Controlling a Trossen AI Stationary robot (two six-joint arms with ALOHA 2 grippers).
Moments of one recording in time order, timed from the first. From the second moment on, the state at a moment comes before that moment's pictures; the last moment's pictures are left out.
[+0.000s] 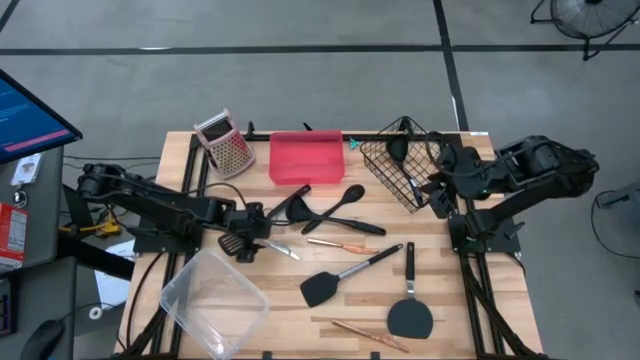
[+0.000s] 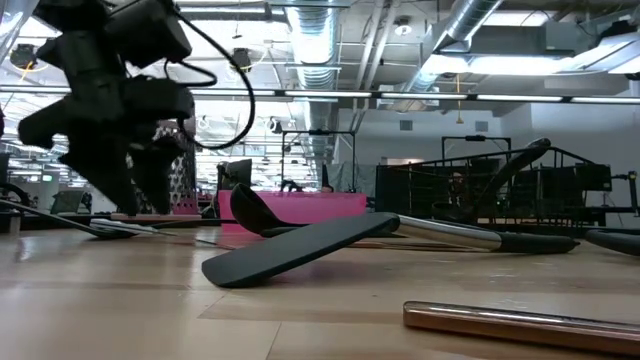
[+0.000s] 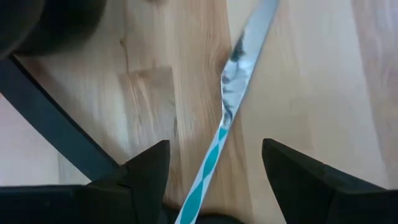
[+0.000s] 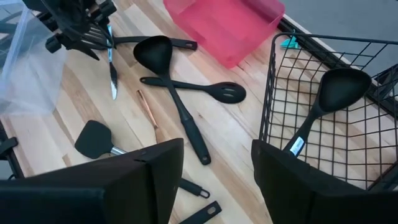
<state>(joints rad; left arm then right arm) -0.11 1.25 0.51 -0.35 -0.07 0.03 0.28 1.15 1.66 -1.54 0.47 0.87</state>
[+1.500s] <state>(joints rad) -0.02 1.24 0.49 -0.26 0.05 -0.01 0.28 1.16 1.66 -1.53 0.47 0.88</state>
